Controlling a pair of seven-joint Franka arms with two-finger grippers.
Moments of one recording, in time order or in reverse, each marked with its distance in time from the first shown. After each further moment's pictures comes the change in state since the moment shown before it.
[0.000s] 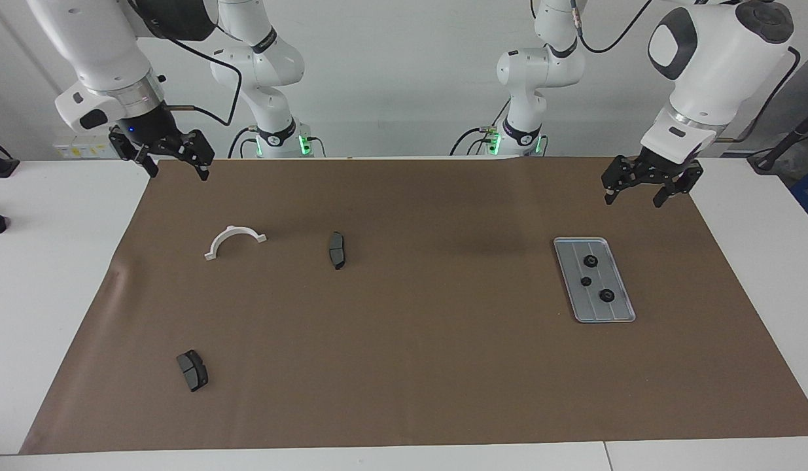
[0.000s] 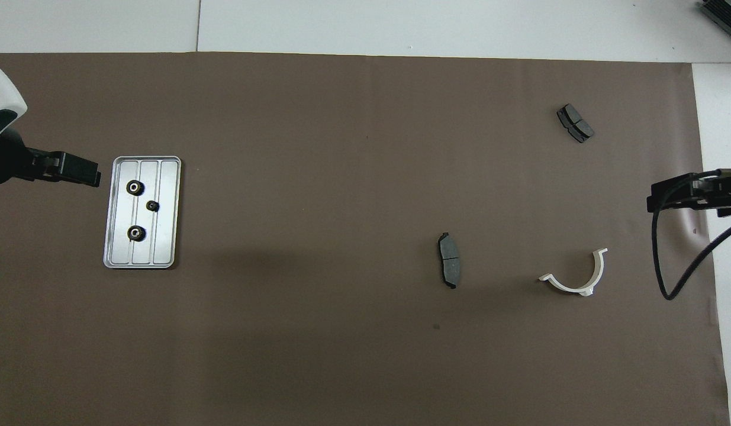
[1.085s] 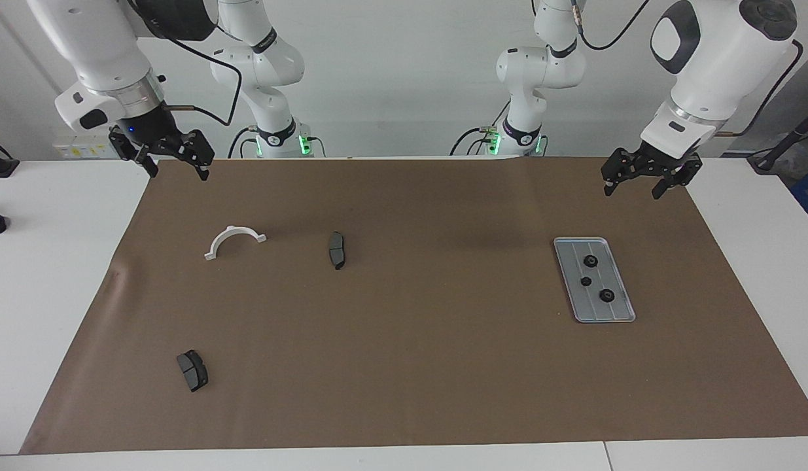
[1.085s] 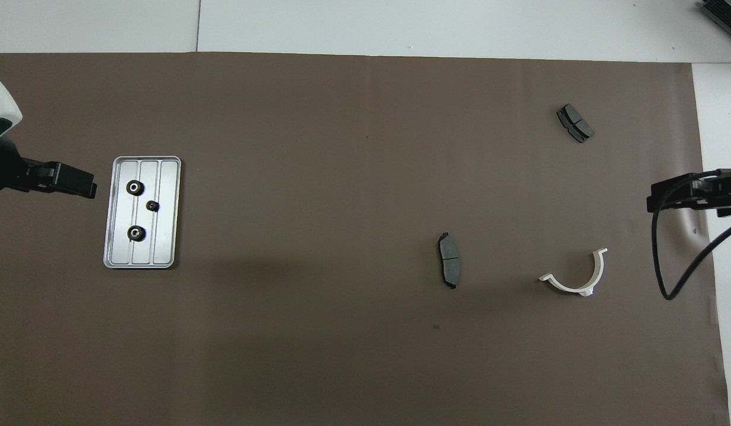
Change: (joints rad) left arm -0.111 -0.017 0.112 0.000 -0.001 -0.055 0.006; right arm 0.000 0.000 0.000 0.000 0.000 0.000 0.000
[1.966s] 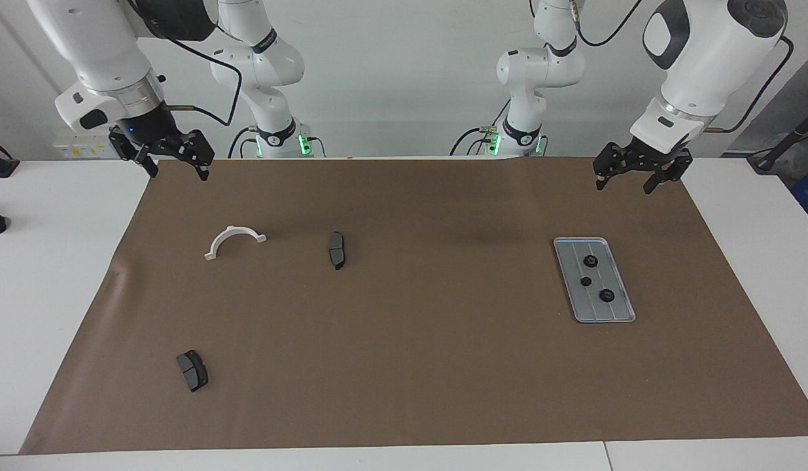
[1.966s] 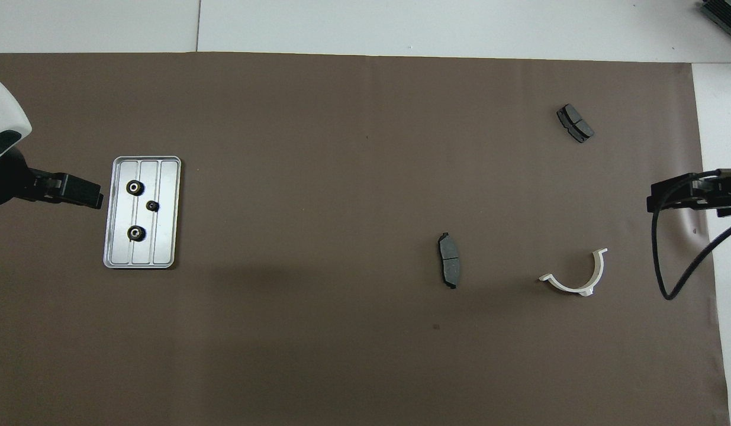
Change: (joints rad) left arm 0.103 -0.029 -0.118 -0.034 0.000 -0.010 -0.001; right arm 0.000 0.000 0.000 0.000 0.000 0.000 0.000
